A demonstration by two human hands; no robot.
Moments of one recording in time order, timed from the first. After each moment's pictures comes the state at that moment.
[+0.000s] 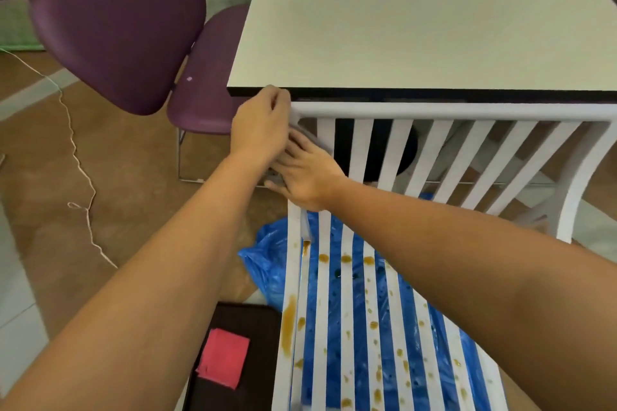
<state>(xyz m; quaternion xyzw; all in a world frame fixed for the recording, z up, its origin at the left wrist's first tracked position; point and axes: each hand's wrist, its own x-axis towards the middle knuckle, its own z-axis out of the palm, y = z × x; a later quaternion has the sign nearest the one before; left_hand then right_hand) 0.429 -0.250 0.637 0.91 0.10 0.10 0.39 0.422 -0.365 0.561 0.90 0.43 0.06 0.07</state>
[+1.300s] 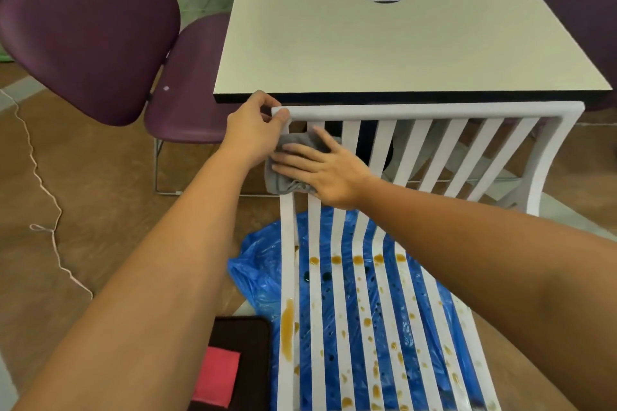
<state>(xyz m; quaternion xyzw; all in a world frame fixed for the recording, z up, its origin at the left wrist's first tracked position) 0.426 -0.234 0.640 0.90 0.06 0.02 0.43 0.414 -0.422 0.569 0.87 0.45 0.09 0.19</state>
